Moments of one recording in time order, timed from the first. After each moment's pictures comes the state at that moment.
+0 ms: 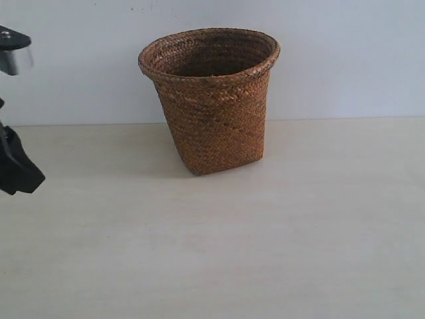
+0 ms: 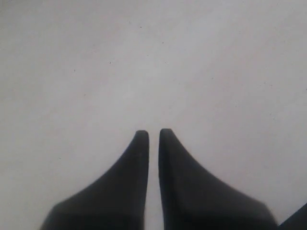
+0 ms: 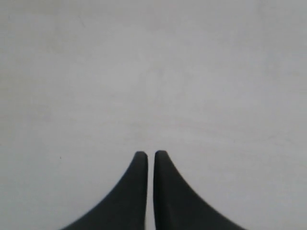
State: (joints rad) left arm -0.36 1.23 -1.09 -0.13 1.08 0.34; right arm 0.05 1.07 -0.86 0.05 0.97 -0.13
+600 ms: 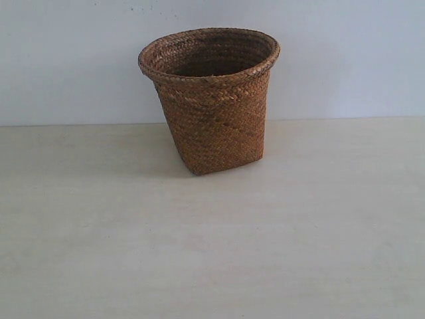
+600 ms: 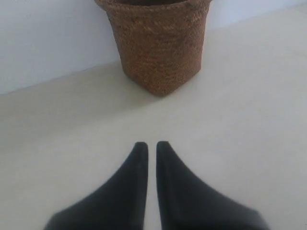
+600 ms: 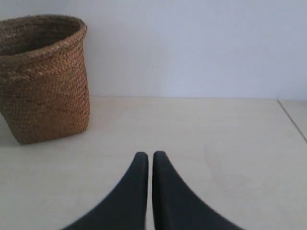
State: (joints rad) left arm -0.36 0.47 -0.57 -0.14 0.59 0.18; right arm 0.05 0.30 -0.51 0.05 0.52 -0.03
